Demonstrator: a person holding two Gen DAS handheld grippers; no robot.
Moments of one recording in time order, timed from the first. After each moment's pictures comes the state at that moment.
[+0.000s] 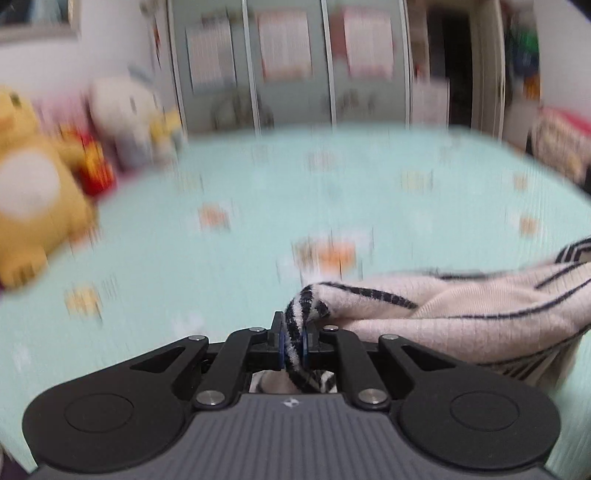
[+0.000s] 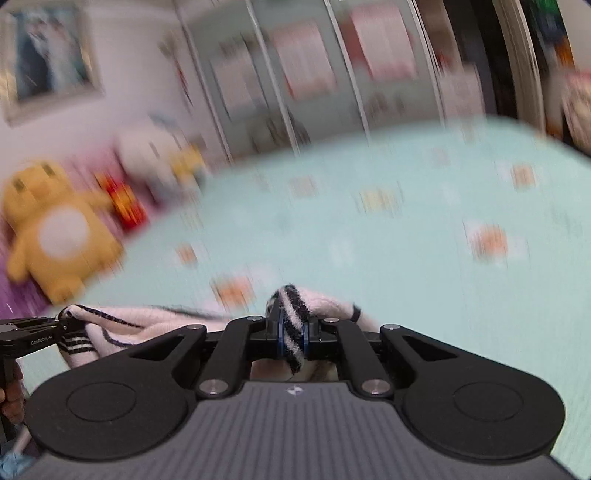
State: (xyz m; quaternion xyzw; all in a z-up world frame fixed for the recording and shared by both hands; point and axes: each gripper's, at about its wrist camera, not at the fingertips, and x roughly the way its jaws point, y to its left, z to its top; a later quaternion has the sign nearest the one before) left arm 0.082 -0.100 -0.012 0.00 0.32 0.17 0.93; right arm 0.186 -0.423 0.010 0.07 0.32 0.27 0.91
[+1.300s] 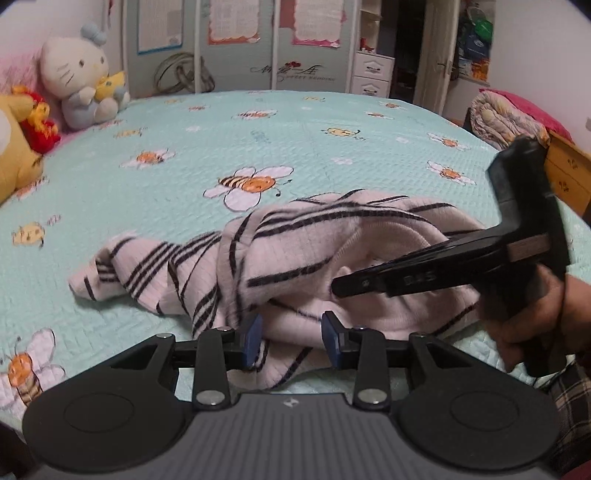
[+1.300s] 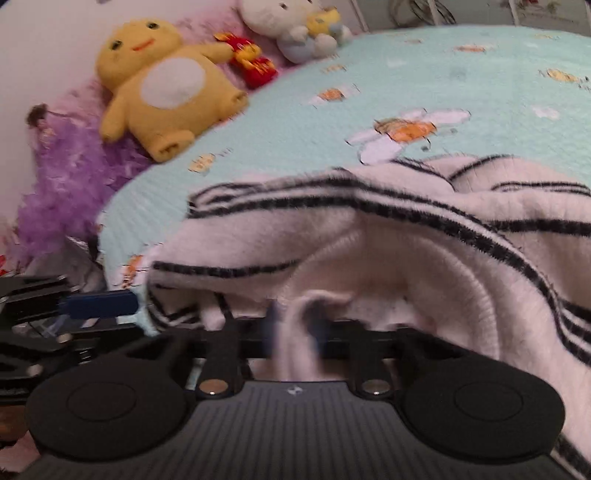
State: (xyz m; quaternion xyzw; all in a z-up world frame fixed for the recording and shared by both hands) left arm 0.012 -0.138 -0.034 -0.03 0.34 0.05 0.94; right arm 0.153 -0.266 -0.080 0.02 0.40 0.50 0.77
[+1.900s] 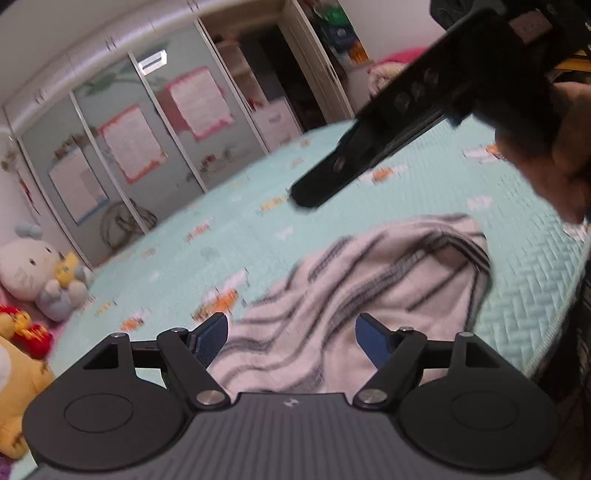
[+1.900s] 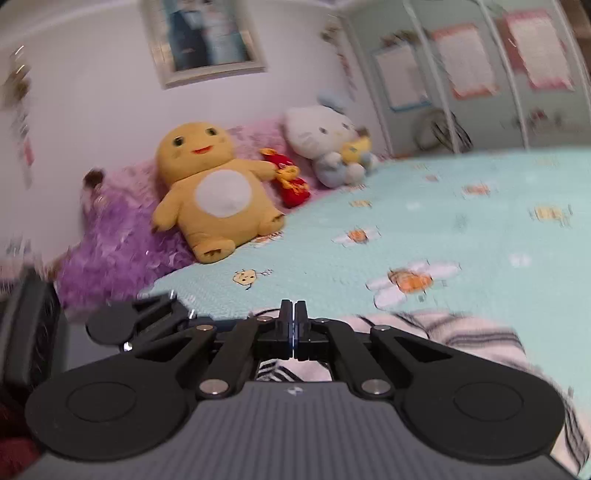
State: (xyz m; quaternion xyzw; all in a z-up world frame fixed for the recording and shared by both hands) left arm 0.021 -0.203 -0.014 0.23 0.25 -0.04 0.94; right arm 0.119 -0.349 0.032 0.05 0.24 0.51 0.82
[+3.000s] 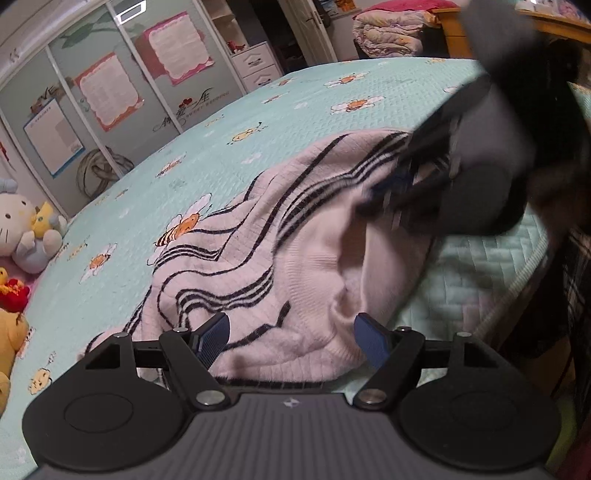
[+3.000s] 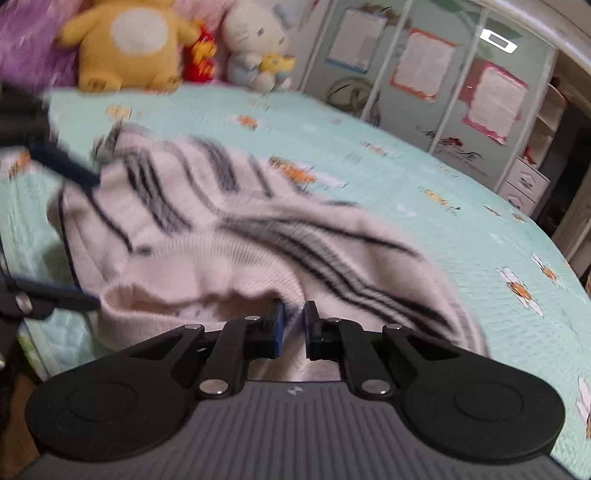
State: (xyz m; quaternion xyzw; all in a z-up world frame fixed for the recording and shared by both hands) left arm 0.009 -0.207 -0.071 0.23 0.33 -0.05 0.91; right arm 0.071 -0.302 -0.079 -0.22 0.23 0.32 0.89
